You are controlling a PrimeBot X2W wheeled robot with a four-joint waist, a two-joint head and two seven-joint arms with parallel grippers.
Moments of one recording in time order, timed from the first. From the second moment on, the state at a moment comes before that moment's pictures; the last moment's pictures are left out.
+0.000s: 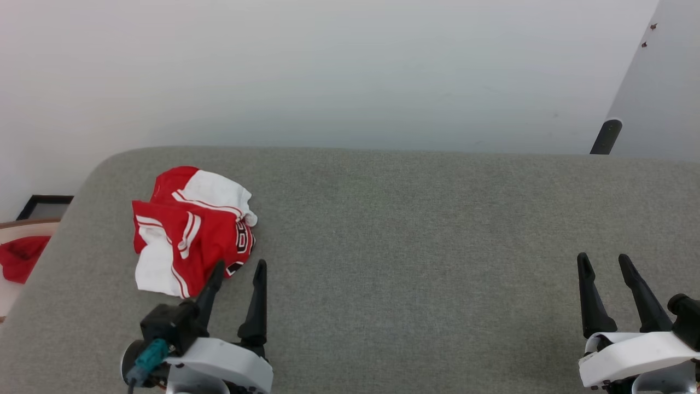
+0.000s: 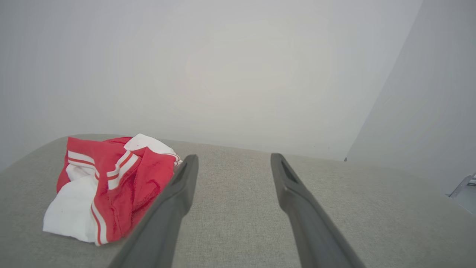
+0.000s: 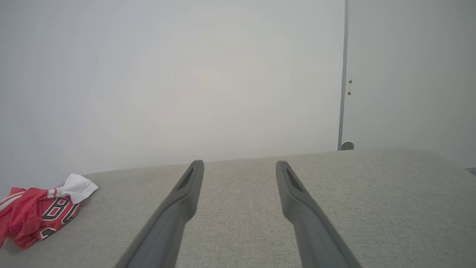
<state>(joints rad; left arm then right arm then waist) -0.10 0.21 -0.24 0.14 -0.45 0.06 -0.21 -0.05 -0.10 -0.05 0.08 0.31 0.13 -0.11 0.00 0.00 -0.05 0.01</state>
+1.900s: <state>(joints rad) -0.09 0.12 -0.01 0.25 -0.16 -0.09 -0.26 -0.01 -0.12 -0.06 0.06 0.06 0.13 -0.15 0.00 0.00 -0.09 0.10</state>
